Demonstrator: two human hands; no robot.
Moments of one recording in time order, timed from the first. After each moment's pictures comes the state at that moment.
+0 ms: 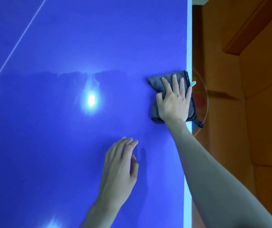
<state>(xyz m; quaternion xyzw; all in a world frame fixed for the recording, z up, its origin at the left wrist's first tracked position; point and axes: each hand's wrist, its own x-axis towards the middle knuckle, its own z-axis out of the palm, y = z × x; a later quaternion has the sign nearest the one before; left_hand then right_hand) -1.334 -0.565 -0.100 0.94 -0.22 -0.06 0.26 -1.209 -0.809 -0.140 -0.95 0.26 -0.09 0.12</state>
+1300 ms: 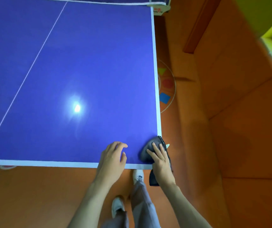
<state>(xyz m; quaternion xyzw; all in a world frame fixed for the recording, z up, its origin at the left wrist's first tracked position) -1.707 -0.333 -0.021 0.92 -0.25 -0.12 0.28 -1.825 -0.531 -0.122 -0.95 0.20 -0.02 0.26</state>
